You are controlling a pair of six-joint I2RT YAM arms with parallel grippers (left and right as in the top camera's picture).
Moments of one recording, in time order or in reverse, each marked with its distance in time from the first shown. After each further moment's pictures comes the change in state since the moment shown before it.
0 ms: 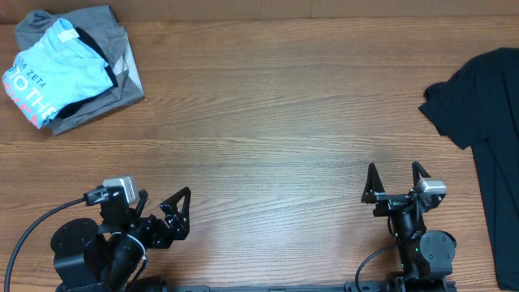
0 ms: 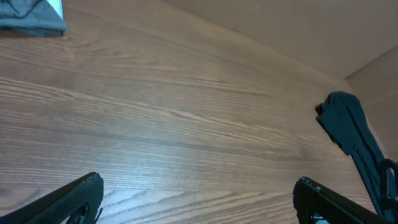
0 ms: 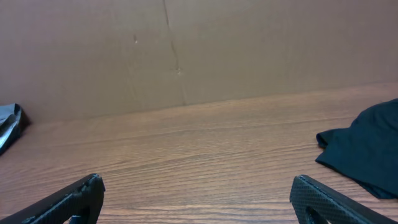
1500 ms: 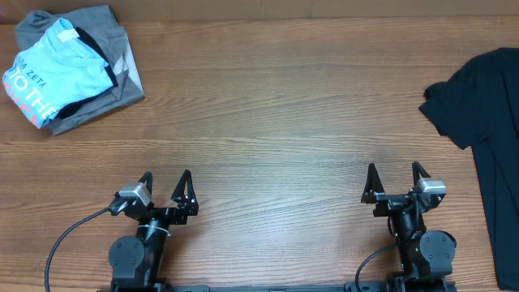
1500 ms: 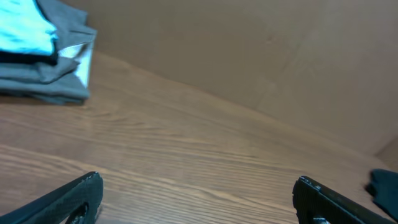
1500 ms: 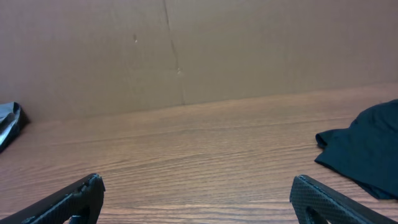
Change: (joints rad) left arm -0.216 -0.388 -0.763 0.852 -0.362 -0.158; right arm 0.000 0.000 0.000 -0.002 0.000 -0.006
